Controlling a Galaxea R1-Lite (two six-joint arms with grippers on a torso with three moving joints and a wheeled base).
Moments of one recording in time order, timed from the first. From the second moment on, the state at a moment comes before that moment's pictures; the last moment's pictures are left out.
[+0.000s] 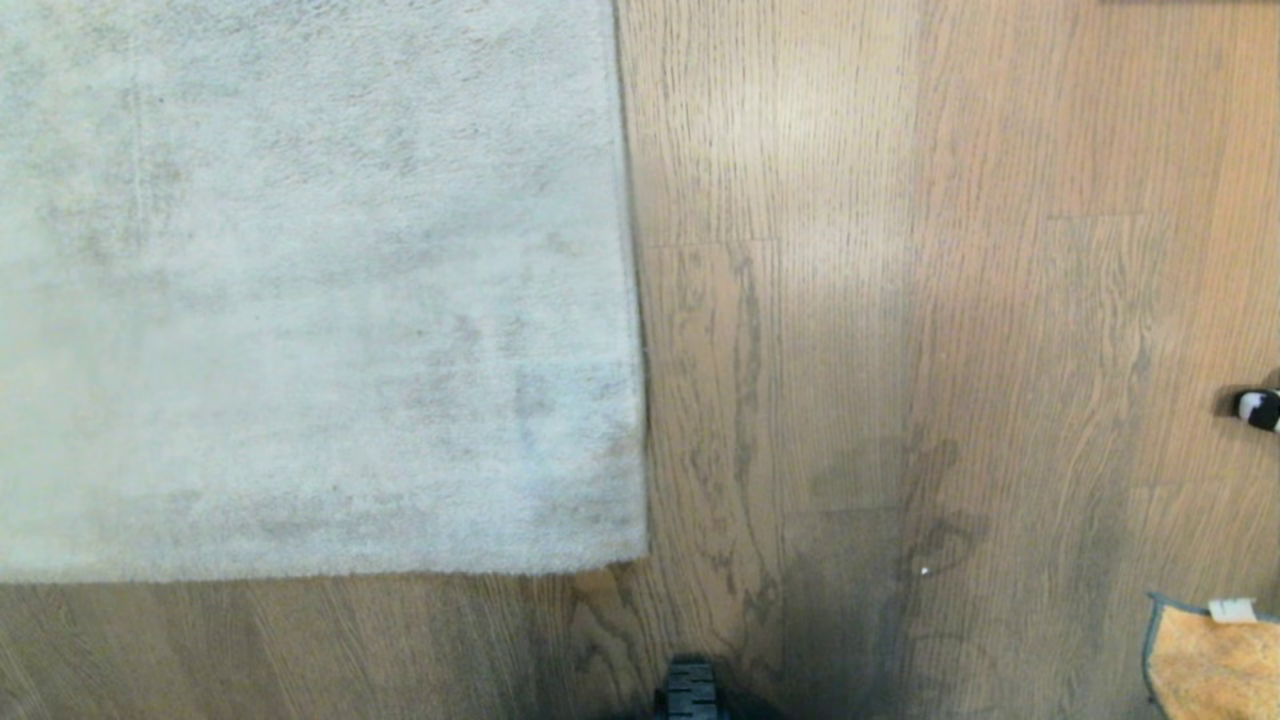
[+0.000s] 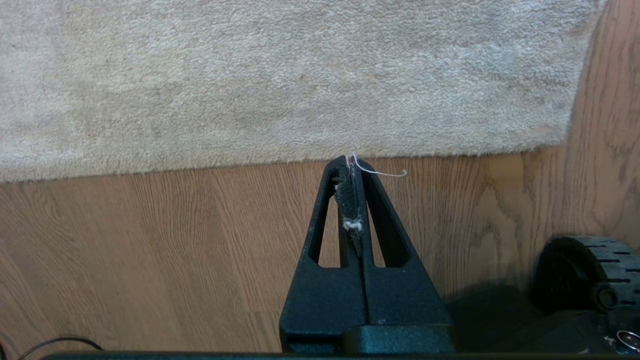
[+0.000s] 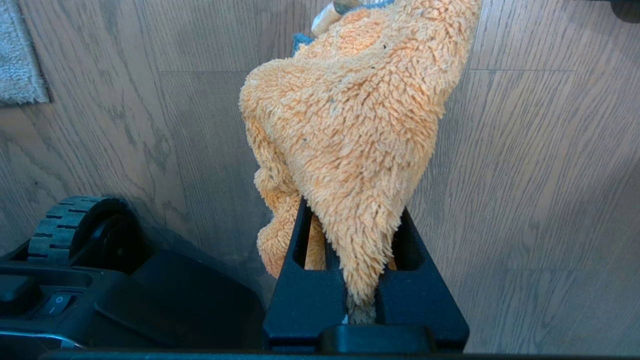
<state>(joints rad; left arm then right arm) 0.00 0.00 0.00 0.00 0.01 0.01 0.00 0.00 -0.03 0.08 0.03 -0.07</state>
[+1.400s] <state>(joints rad) 0.00 0.00 0.00 0.00 0.01 0.01 0.00 0.00 -0.03 0.08 0.03 -0.07</state>
